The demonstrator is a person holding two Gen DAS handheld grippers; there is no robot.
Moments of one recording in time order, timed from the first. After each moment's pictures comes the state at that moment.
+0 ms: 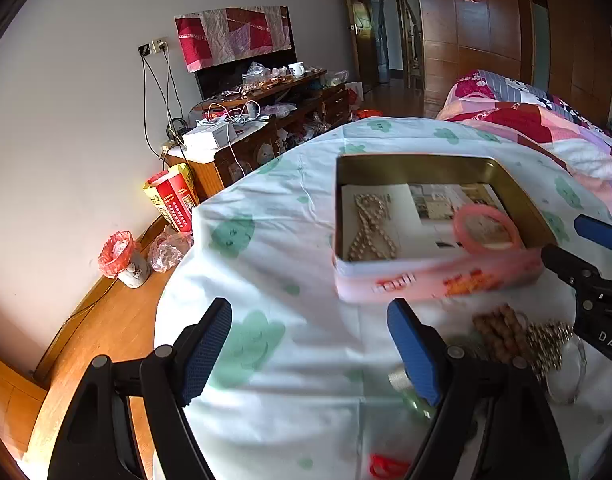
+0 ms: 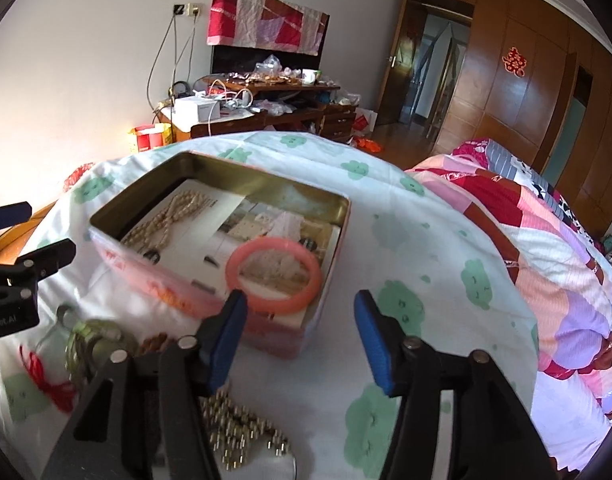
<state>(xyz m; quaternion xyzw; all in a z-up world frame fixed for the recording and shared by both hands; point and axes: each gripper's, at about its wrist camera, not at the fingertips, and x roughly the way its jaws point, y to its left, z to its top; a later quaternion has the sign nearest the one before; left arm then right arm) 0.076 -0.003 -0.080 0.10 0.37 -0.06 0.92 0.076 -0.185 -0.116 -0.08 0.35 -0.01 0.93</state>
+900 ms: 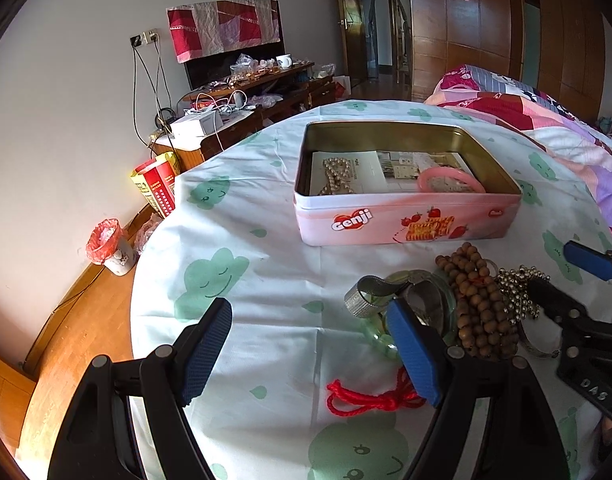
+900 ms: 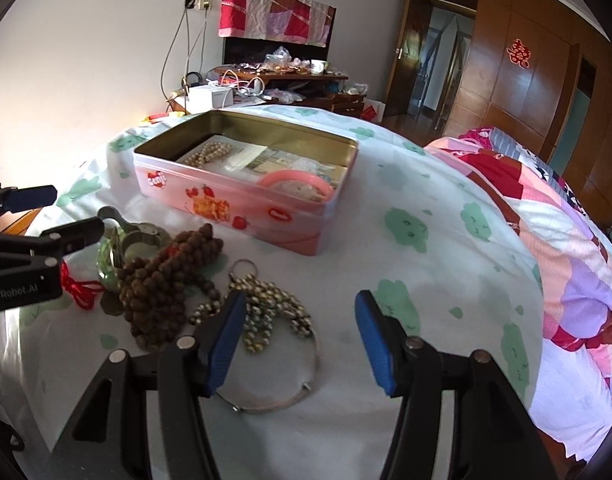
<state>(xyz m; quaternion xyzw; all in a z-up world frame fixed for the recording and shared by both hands) 0.038 -0.013 -0.102 0.09 0.38 -0.09 0.92 0.019 -0.183 -0.143 -0.07 0.36 0.01 0.93</state>
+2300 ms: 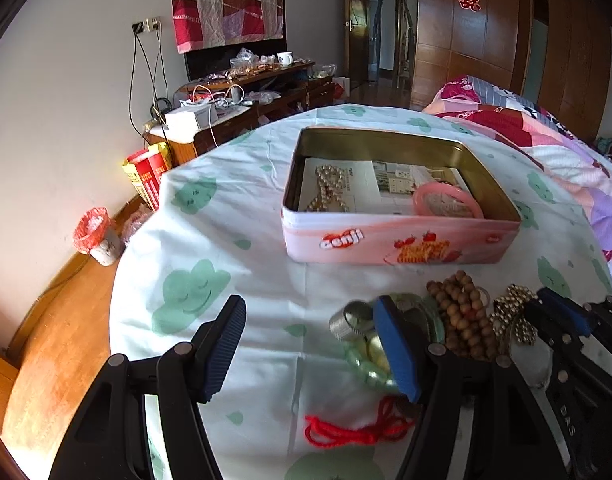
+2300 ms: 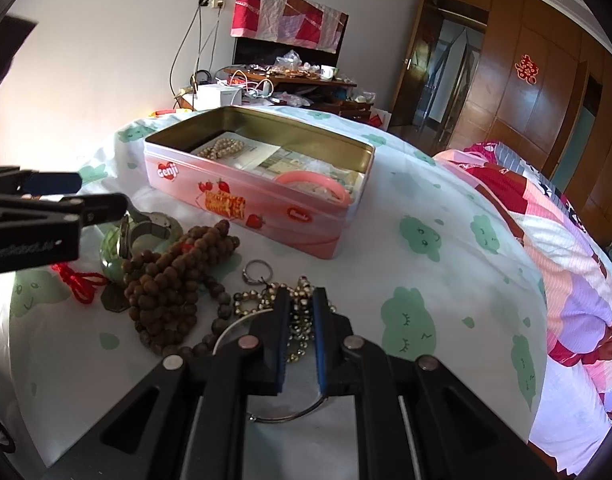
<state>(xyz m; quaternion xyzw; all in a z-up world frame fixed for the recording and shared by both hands) 0.057 -0.016 -0.098 0.06 0.39 -0.09 0.92 0.019 -0.173 -0.149 -0.09 0.35 0.02 0.93</state>
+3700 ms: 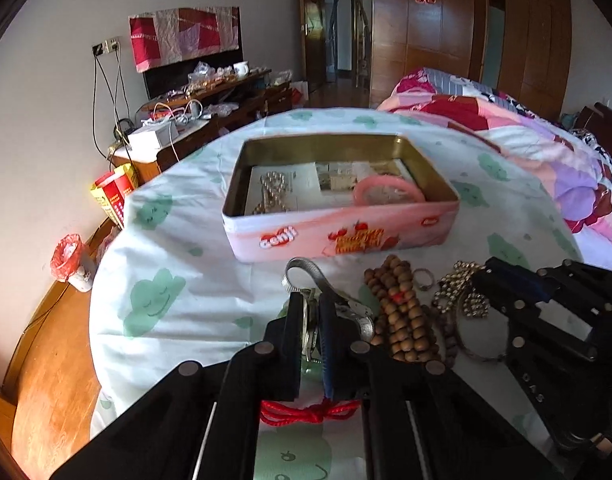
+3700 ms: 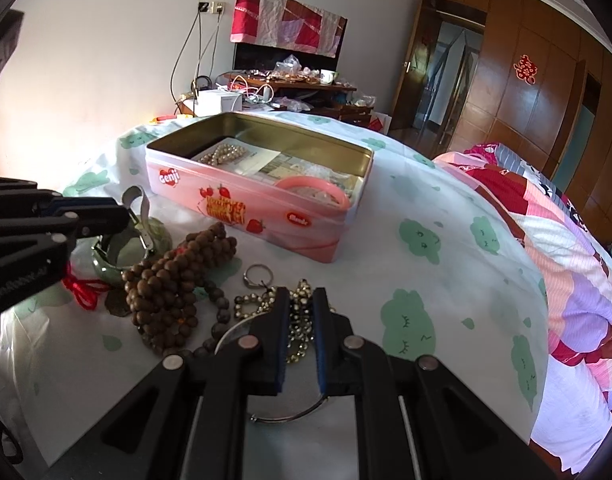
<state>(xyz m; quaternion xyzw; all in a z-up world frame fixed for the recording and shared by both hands) 0.032 -0.034 -0.087 0.08 0.37 -0.17 0.91 0.019 -0.173 -0.146 -0.09 0.34 0.02 0.94</state>
